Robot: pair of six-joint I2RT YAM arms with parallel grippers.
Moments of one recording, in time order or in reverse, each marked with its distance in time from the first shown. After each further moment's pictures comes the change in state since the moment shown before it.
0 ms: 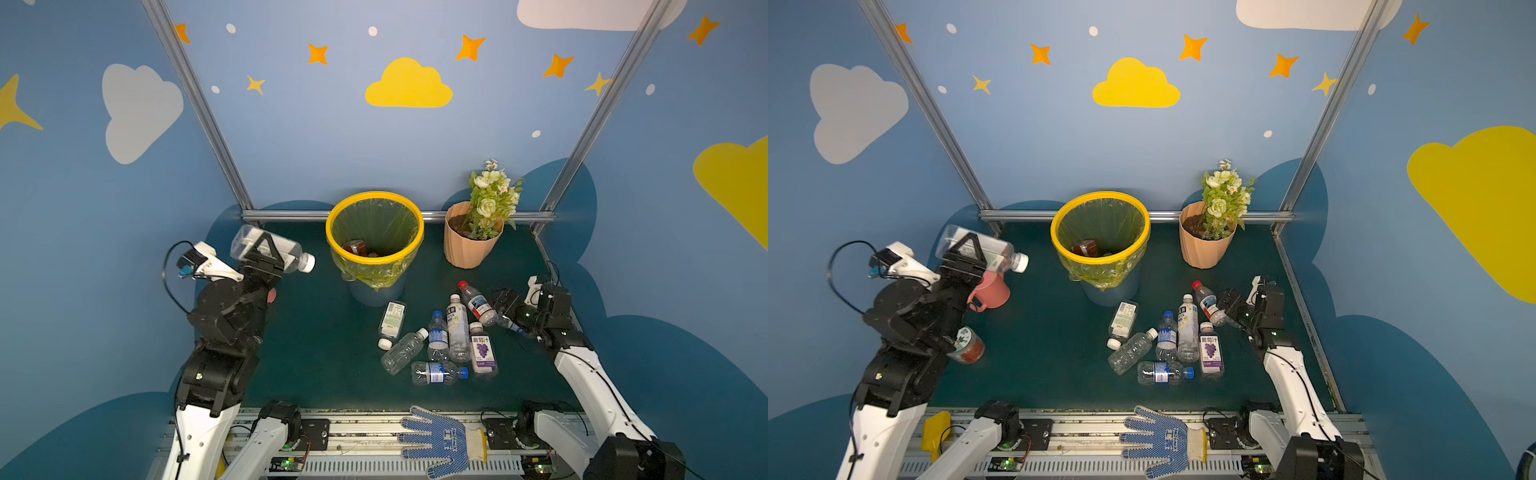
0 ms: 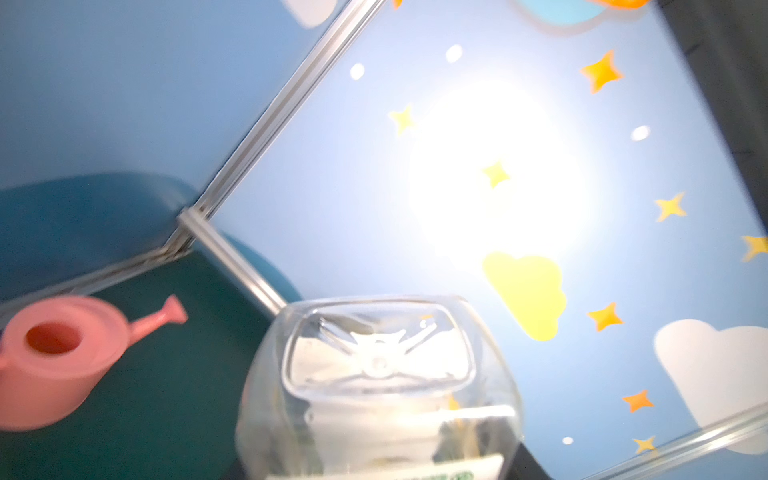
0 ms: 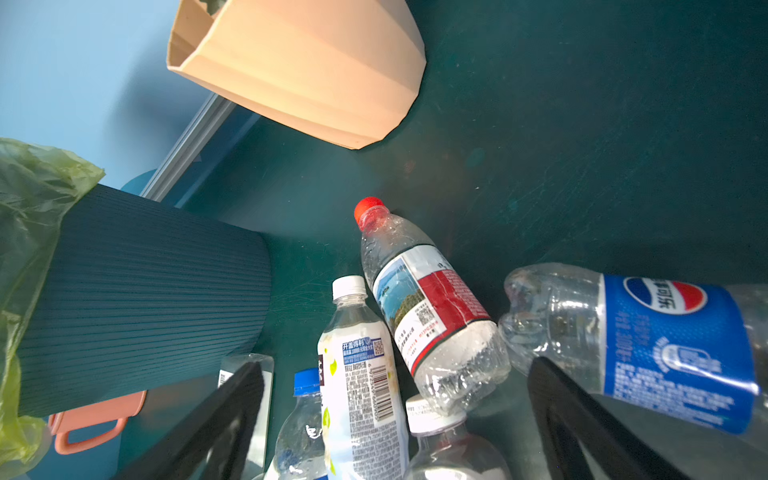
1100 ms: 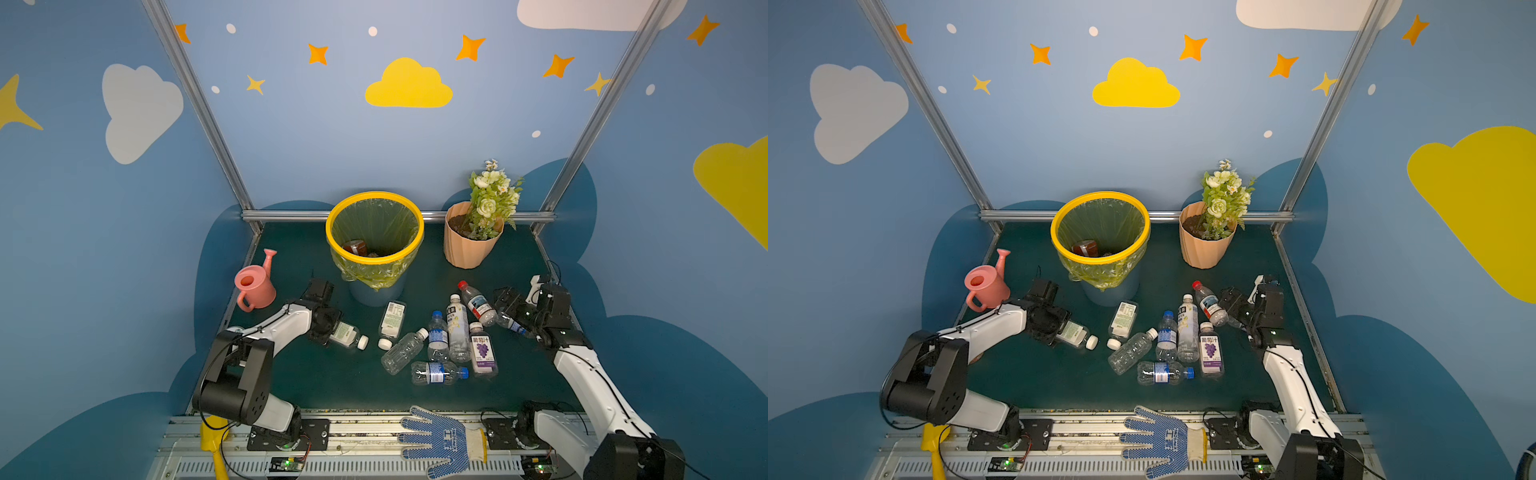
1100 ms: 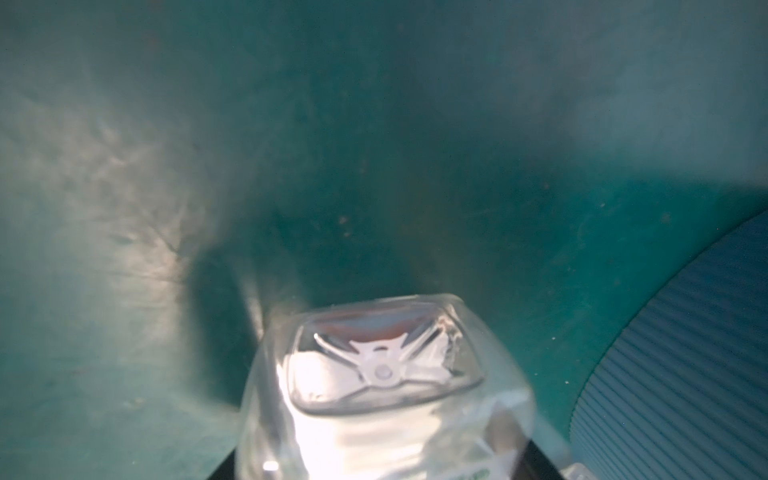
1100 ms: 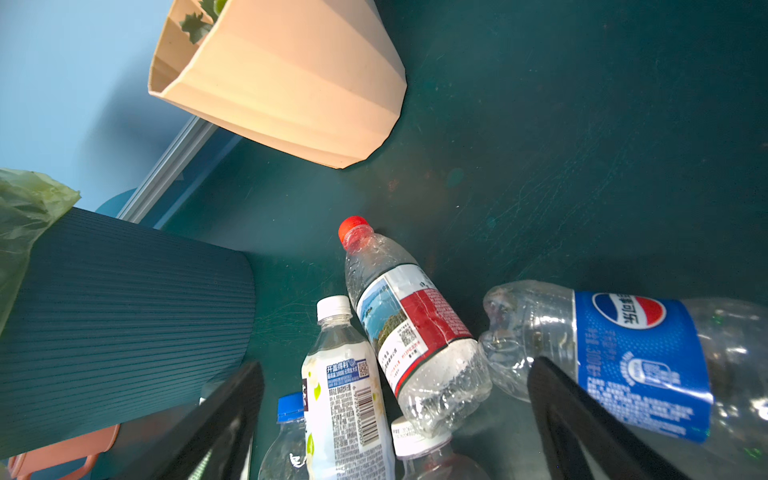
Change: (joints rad) left arm -0.028 0.752 -0.448 -0.129 0.425 -0.600; right arm 0.004 0.012 0.000 0.024 0.071 0.003
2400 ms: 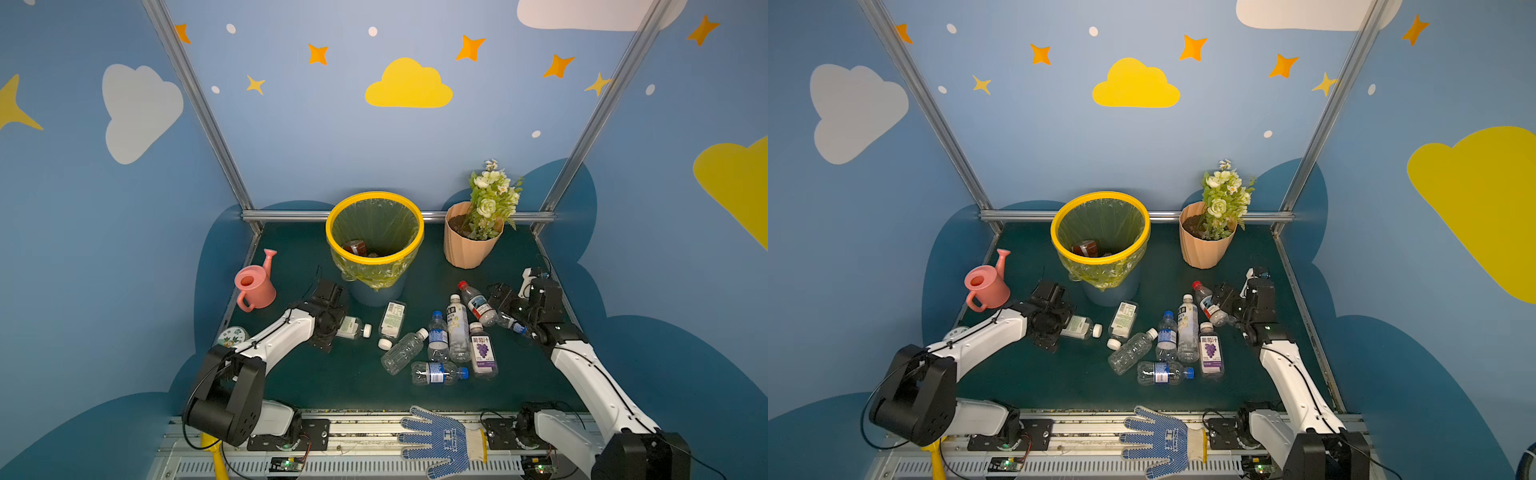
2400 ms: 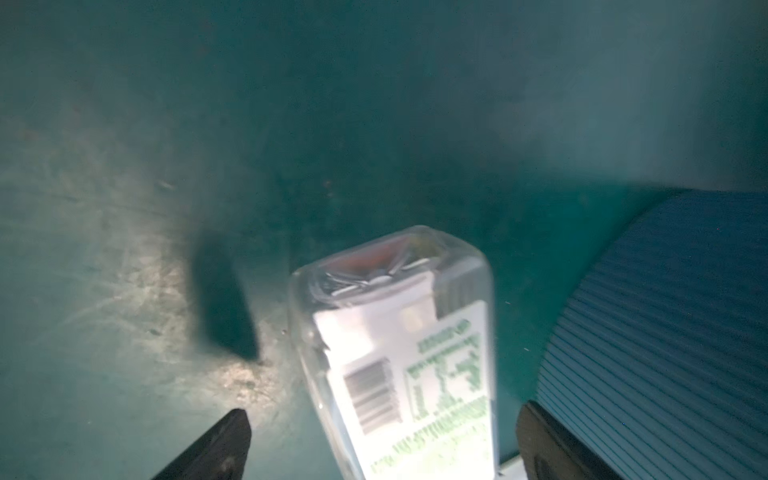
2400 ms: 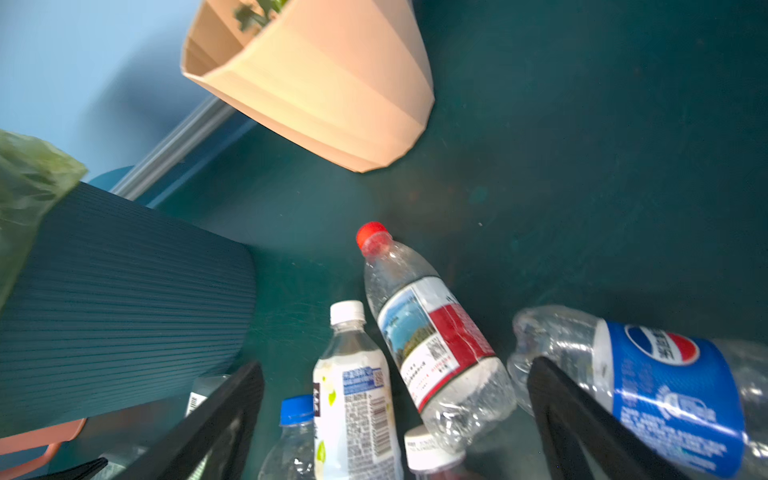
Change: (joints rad) left arm -0.104 -0.066 0.016 -0.053 -0.125 -0.116; right arm 0.097 0.028 0.045 -0.005 0.087 -0.041
